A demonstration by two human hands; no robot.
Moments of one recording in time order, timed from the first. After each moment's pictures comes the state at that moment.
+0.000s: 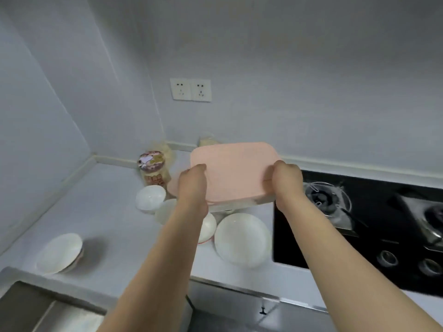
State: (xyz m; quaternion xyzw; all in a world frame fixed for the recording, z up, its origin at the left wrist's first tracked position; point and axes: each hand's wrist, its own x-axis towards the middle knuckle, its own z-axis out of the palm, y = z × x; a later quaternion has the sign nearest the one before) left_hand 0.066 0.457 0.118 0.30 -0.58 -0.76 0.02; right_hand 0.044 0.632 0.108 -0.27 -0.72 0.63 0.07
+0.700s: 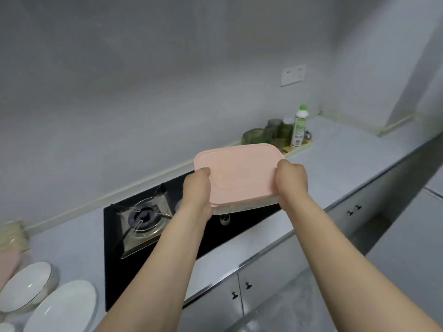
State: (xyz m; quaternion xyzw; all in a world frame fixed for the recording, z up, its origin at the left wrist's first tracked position) left_hand 0.220 0.954 0.152 0.03 -0.65 -0.72 -0.24; right_hand 0.306 1.104 0.127 -0.50 -0.55 0.60 0.29
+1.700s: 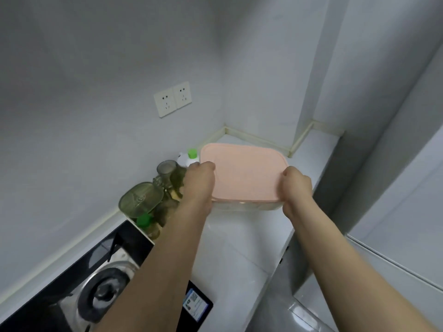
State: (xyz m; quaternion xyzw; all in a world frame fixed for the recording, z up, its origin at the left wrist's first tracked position) left_hand 0.165 1.487 0.129 -0.14 -0.69 -0.60 -0.38; right_hand 0.327 1.559 0.112 -0.62 -0.33 0.59 0.41
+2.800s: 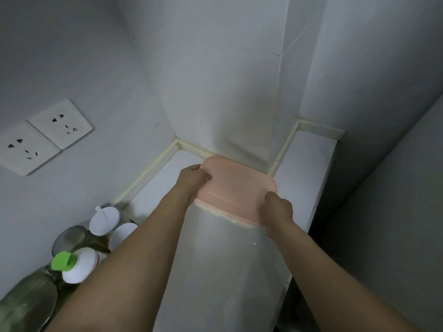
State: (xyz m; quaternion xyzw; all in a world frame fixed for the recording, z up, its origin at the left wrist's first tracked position) left_hand 0.141 1.867 0.026 -0.23 -0.77 -0.40 -0.45; right_hand 0.327 1.882 -0.030 -0.69 -0.26 0.61 0.29
